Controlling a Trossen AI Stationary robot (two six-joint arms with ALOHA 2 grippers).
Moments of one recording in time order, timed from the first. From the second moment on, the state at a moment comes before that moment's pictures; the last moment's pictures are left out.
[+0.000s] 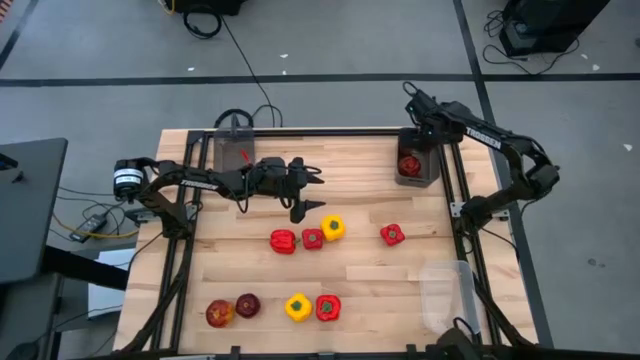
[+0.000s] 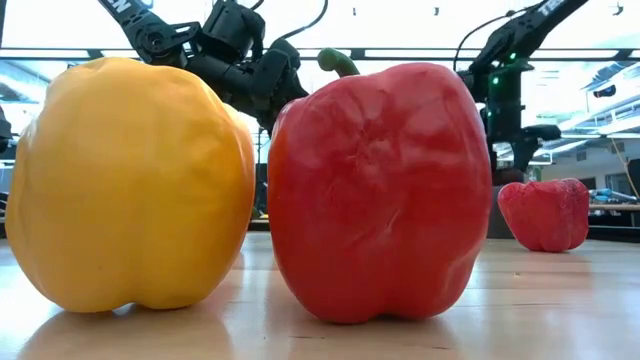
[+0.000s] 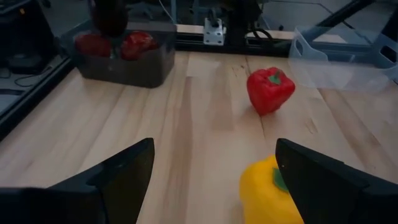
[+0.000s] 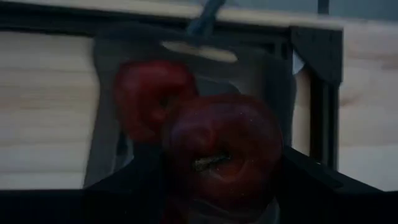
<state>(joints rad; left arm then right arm) 0.22 1.55 0.77 0.45 0.16 0.02 -0.96 1.45 1.05 -0.95 0.29 0.57</state>
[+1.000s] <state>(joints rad) 0.22 1.55 0.77 0.31 0.16 0.12 -1.02 1.58 1.06 -0.79 0.24 0.64</state>
